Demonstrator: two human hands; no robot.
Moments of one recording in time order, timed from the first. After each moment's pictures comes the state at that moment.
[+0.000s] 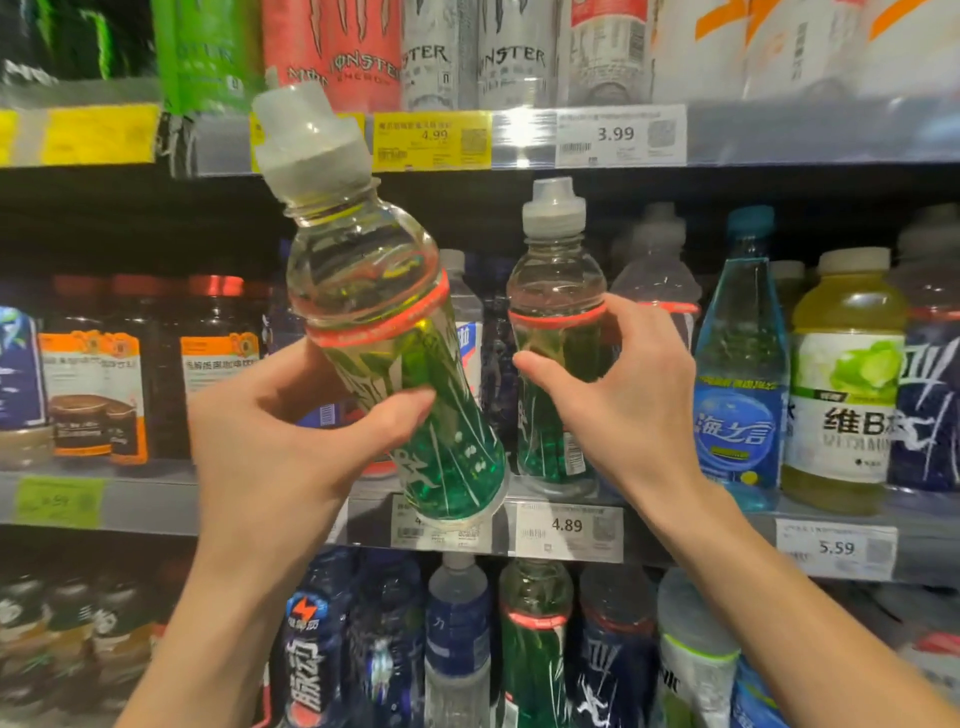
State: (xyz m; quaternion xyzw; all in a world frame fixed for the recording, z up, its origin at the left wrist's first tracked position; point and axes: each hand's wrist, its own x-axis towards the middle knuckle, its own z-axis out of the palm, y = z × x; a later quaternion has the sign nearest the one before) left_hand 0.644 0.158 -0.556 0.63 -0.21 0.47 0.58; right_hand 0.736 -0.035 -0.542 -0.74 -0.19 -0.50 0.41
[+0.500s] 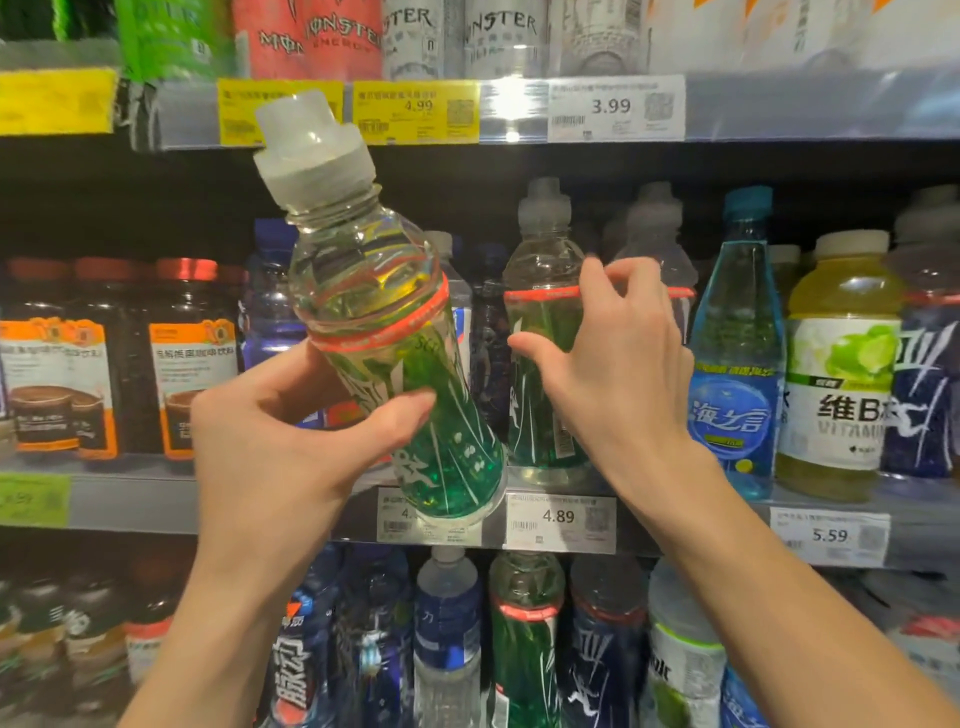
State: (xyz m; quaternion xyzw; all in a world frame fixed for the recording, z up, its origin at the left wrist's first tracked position) left_hand 0.655 0.155 -0.563 0.64 -0.20 0.46 0.58; right_hand 0.739 -0.027 -0.531 -0.81 -0.10 -0.55 0.20
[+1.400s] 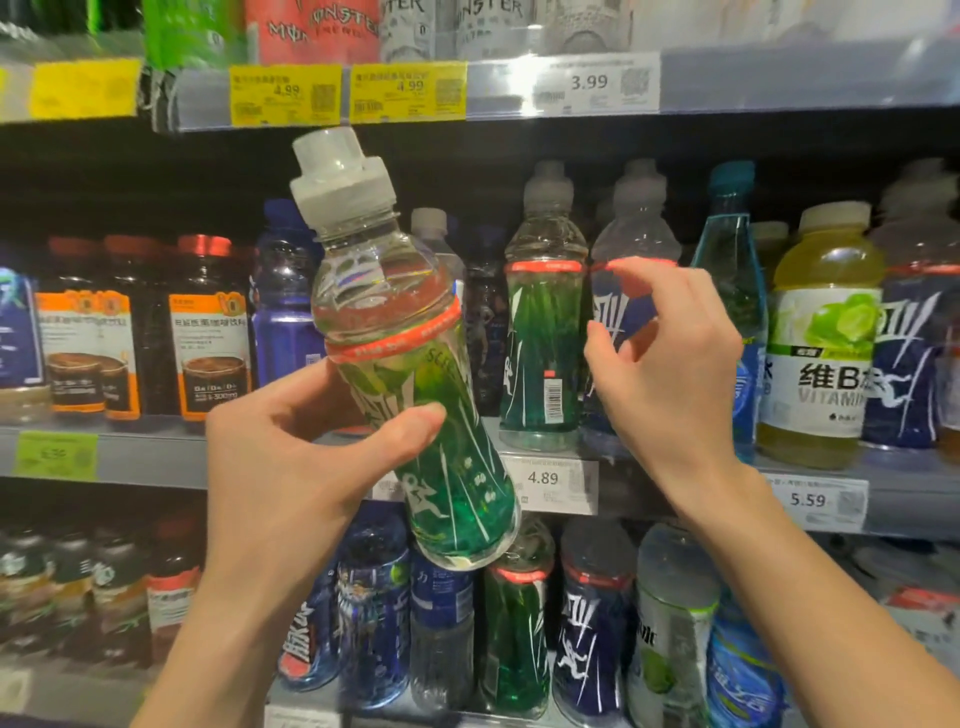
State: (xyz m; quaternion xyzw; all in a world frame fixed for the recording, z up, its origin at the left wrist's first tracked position) left_hand 0.622 0.131 -0.588 0.65 -0.17 0.43 0.60; right_hand 0.736 -0.074 -0.565 -0.69 -0.21 -0.61 0.32
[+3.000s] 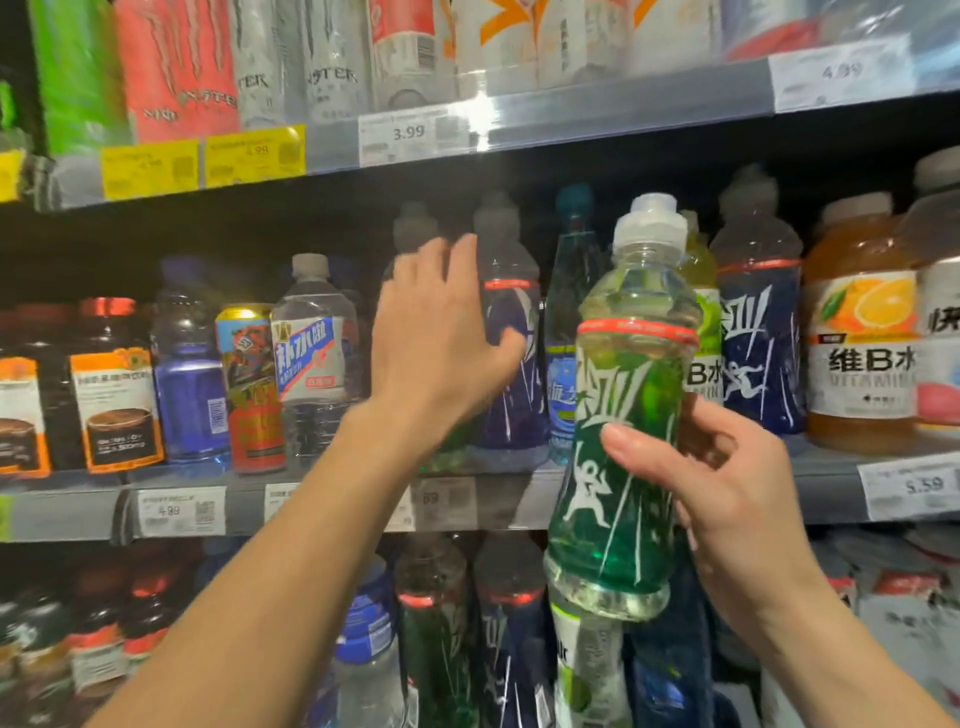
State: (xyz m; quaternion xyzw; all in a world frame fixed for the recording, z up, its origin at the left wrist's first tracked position) left_hand 0.725 -0.003 -0.518 0.82 -0.10 0.56 0.05; right_hand 0.673 -0.186 -0.613 -0.55 -0.29 -0.26 0.74
